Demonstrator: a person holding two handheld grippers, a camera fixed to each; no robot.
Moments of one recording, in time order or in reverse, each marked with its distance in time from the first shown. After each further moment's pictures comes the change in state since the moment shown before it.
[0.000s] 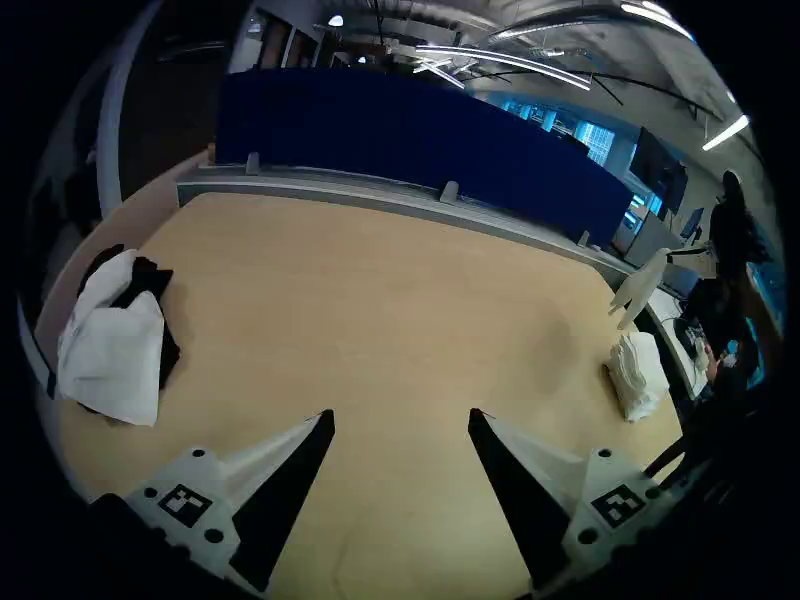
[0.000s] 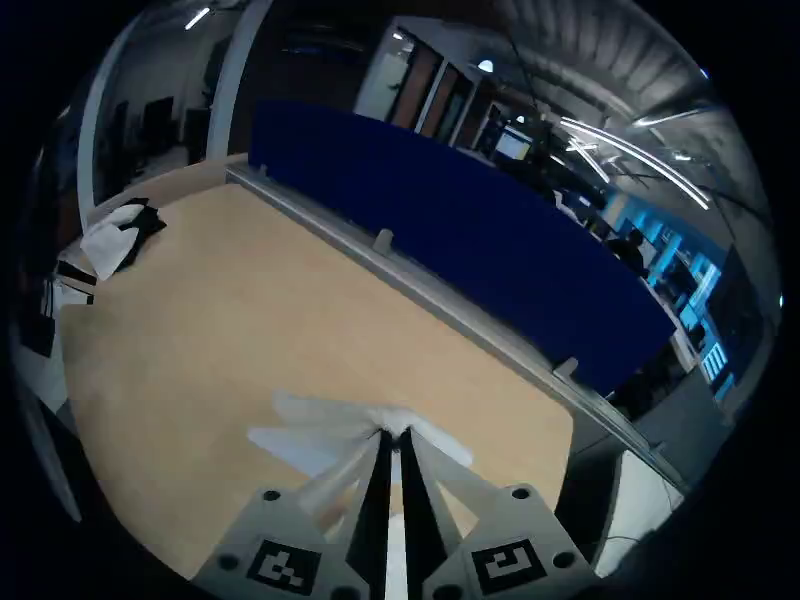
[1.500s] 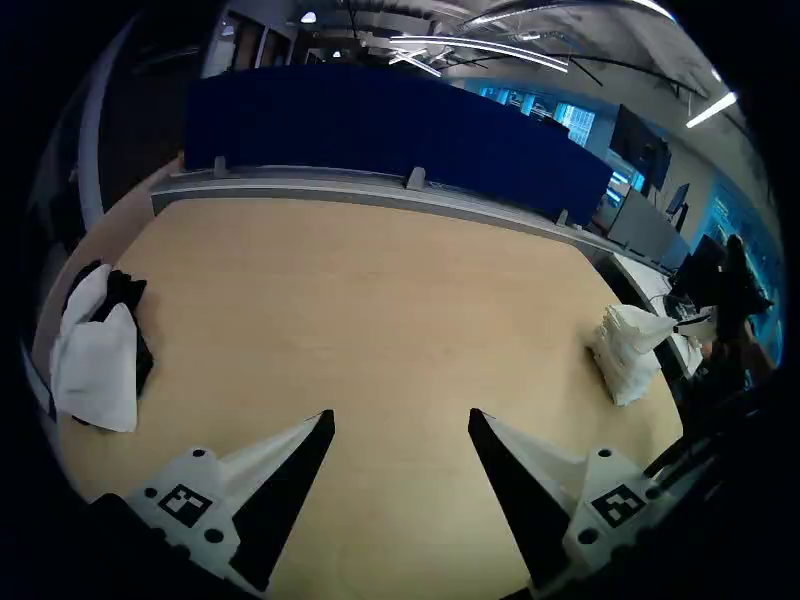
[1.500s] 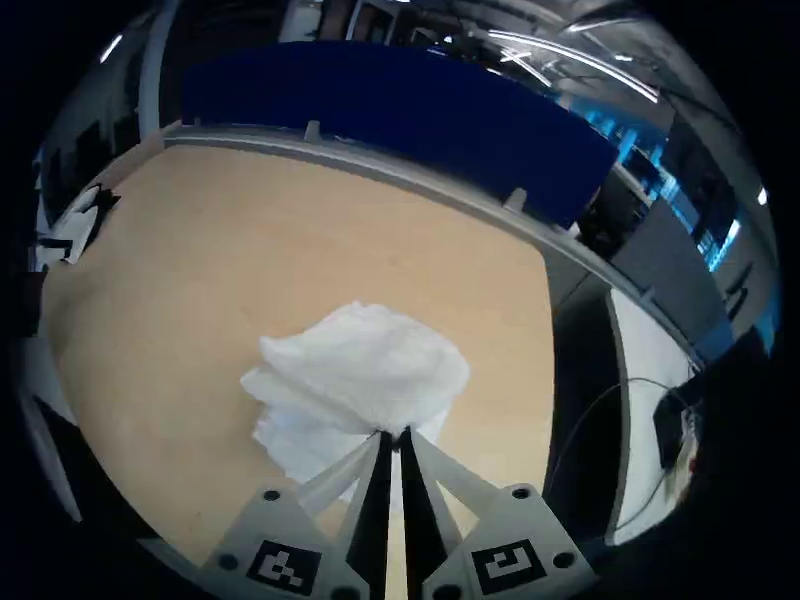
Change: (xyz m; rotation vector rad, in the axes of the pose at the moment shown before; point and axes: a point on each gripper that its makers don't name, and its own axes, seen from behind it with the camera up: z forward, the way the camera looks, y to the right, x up) left arm -0.008 0.047 0.010 -0.046 -0.033 0.065; right arm -0.234 0.014 -0.069 -0.103 -0.255 0.263
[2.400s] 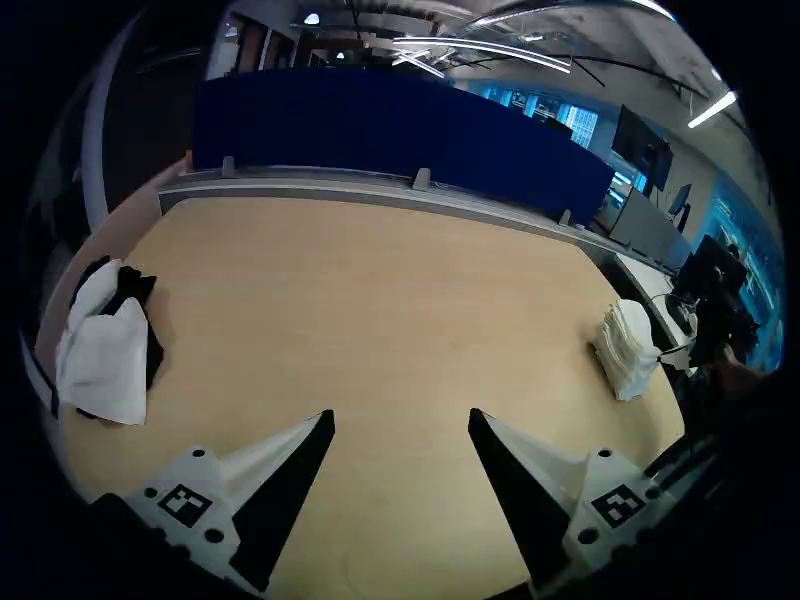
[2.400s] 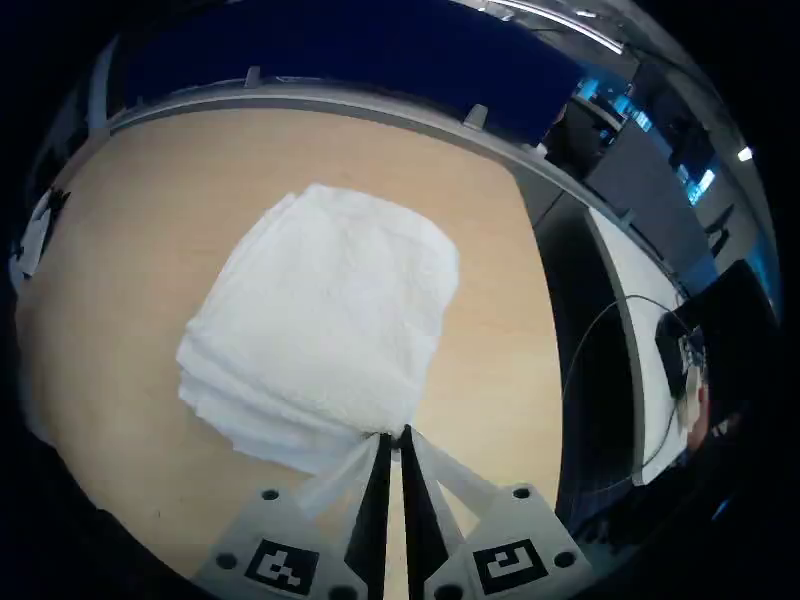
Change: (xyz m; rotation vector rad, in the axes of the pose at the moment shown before) left arm -0.008 -0.008 -0.015 0.015 0.004 -0.003; right arm -0.088 0.019 0.036 -0.125 -0.142 0.106
